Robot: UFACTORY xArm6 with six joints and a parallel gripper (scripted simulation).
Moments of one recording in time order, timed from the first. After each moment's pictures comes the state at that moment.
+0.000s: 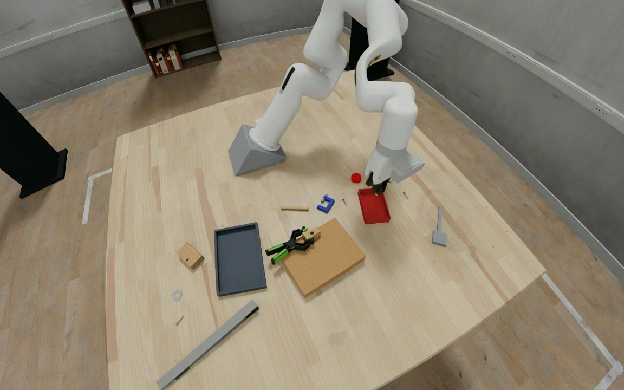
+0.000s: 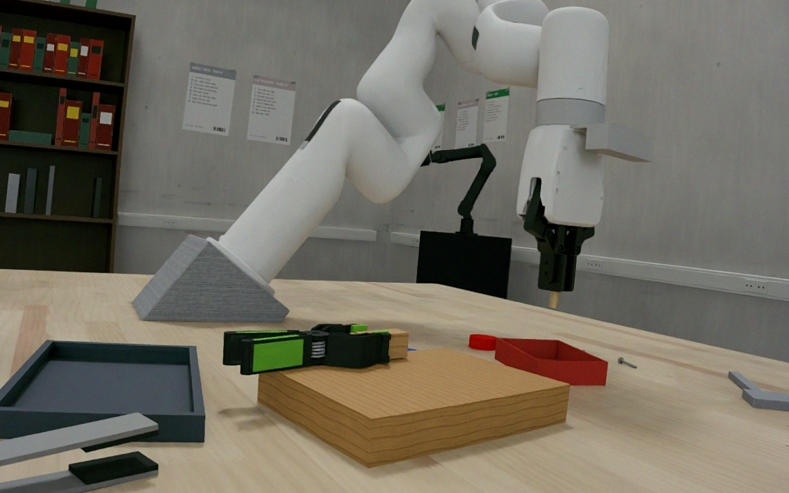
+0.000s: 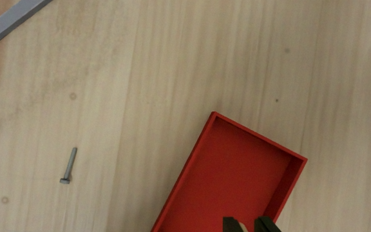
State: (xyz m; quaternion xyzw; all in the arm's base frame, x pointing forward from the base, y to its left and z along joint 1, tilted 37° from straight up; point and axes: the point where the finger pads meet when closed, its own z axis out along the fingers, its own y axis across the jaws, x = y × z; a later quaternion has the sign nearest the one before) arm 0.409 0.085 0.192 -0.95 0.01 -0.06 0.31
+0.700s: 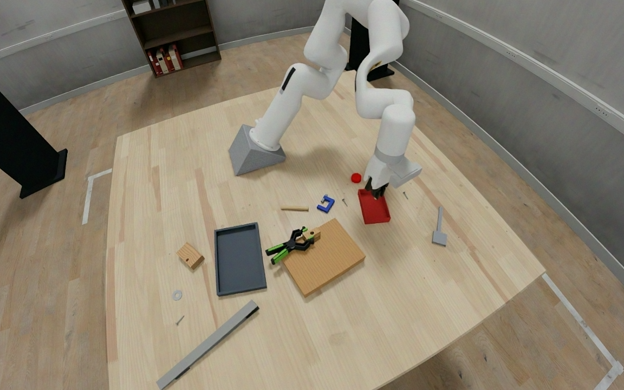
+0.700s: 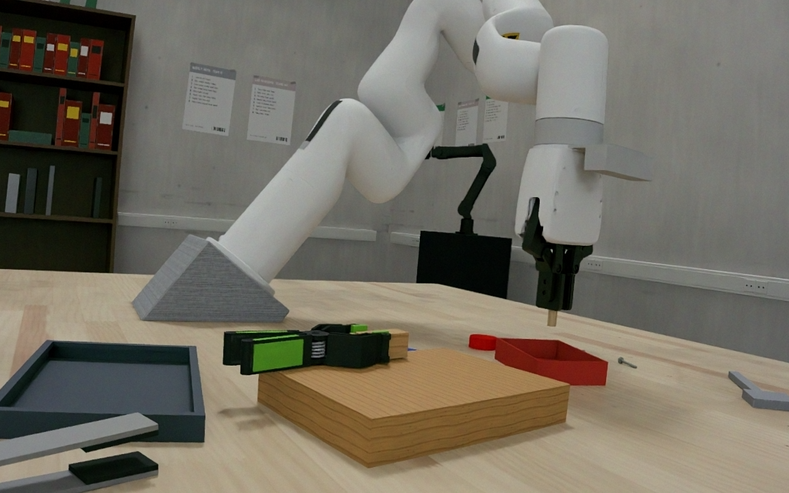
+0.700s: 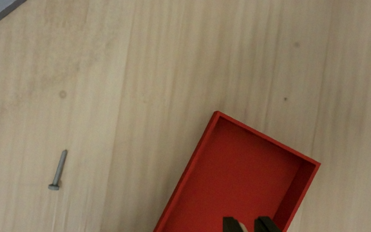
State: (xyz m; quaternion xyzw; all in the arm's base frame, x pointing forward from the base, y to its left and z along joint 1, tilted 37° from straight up) arm 0.412 0.097 0.176 -0.95 0.01 -0.06 0.31
